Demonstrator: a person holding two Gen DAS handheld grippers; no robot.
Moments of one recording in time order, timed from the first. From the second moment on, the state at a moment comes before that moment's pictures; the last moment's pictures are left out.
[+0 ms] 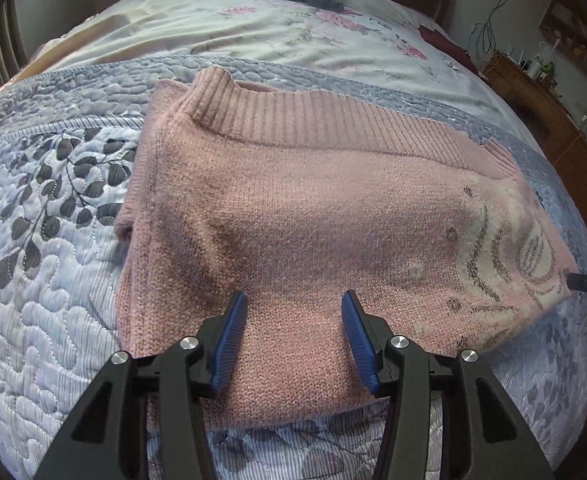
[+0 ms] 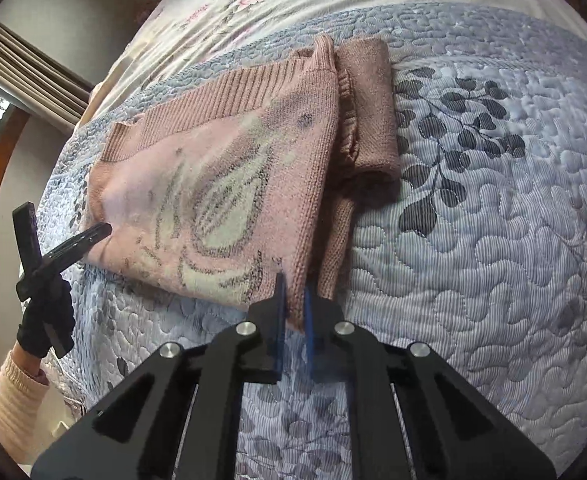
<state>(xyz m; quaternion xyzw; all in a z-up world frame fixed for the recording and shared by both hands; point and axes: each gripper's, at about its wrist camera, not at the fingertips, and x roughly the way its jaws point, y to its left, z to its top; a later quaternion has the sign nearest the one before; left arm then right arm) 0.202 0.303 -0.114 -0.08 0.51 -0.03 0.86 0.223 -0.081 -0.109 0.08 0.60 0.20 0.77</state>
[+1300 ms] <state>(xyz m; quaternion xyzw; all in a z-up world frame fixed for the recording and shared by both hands) 0.299 0.255 -0.121 -0.10 0.52 -0.05 0.85 0.330 -0.118 -0.155 0.26 0.60 0.22 0.72</state>
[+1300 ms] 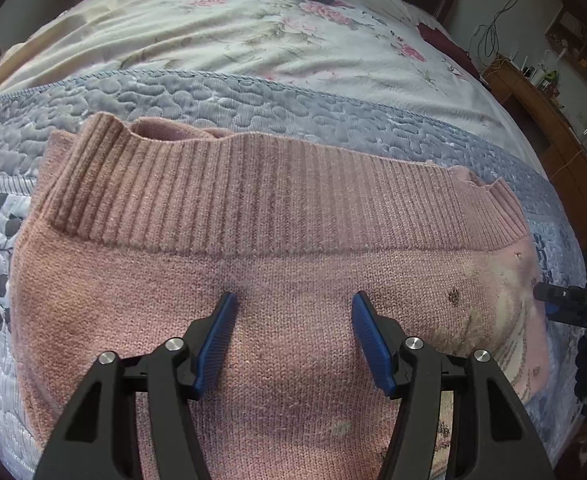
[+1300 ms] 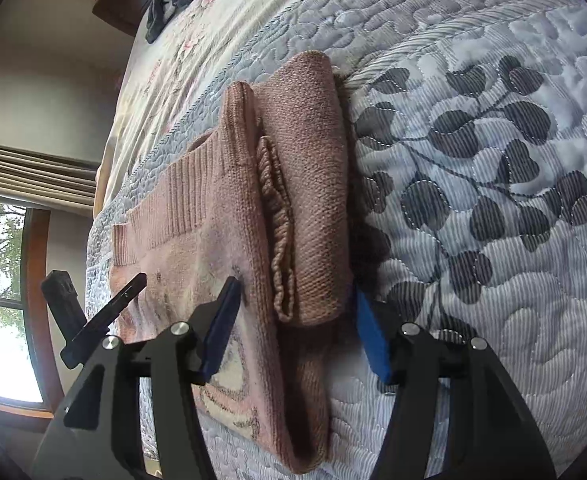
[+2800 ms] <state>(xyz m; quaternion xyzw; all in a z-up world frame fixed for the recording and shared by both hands) 0.246 0.349 -0.082 -0.31 0.46 -0.11 0.83 0.304 0.139 -0.070 0.05 0.60 0.34 0.73</state>
